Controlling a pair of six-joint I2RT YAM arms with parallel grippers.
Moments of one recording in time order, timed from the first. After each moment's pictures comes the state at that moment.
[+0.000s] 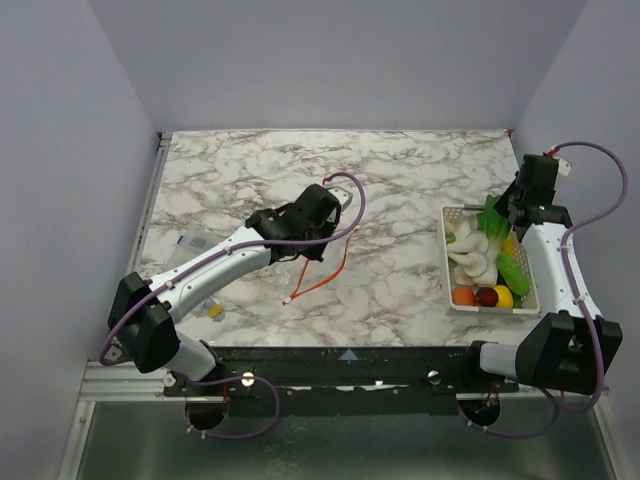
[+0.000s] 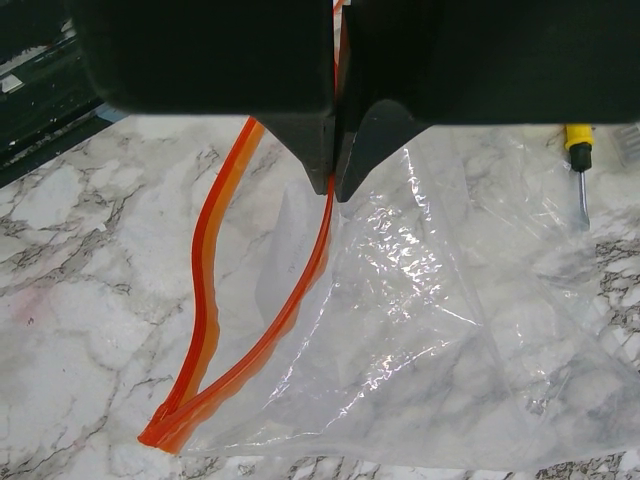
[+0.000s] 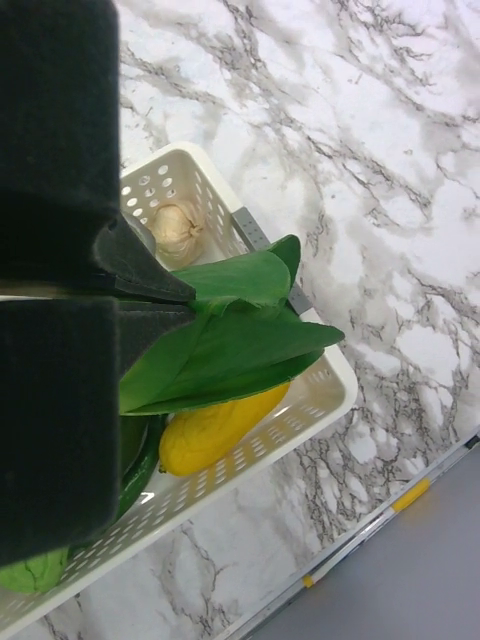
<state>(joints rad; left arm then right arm) -0.82 1.46 1.26 -0.70 -0.12 -0.20 -0.18 1.28 1.09 -0.49 0.26 0.39</state>
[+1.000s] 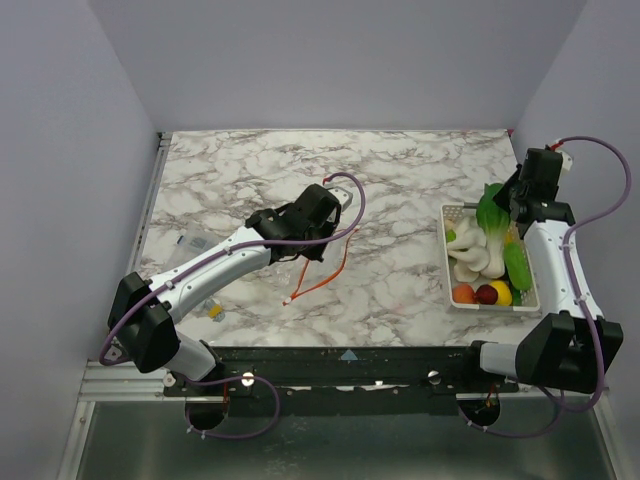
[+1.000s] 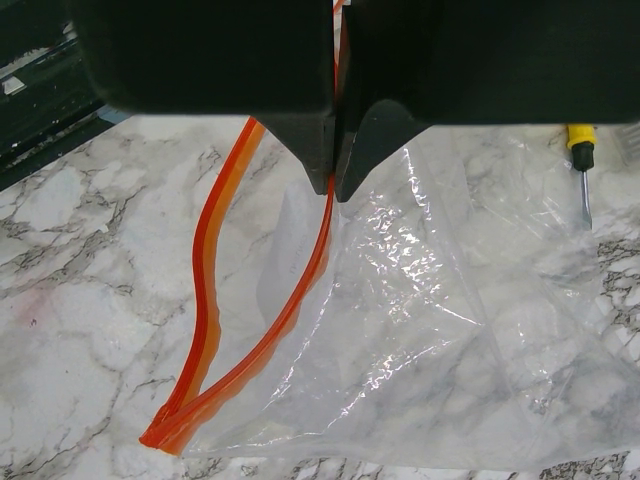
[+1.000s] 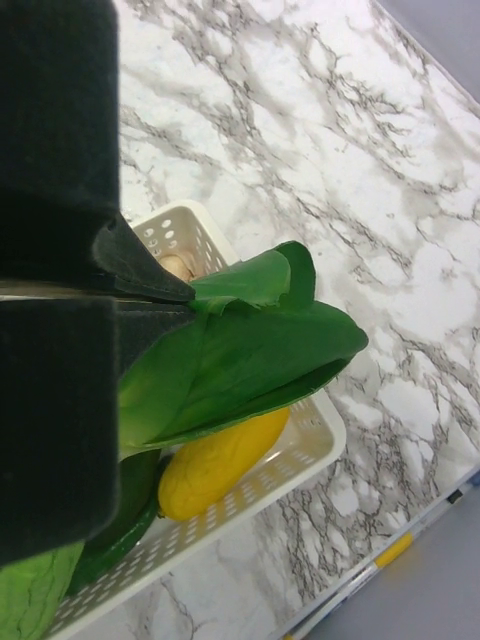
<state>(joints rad) -0.82 1.46 1.26 -0.70 -0.12 -0.20 -0.18 1.29 1.13 -0.46 0.20 0.43</state>
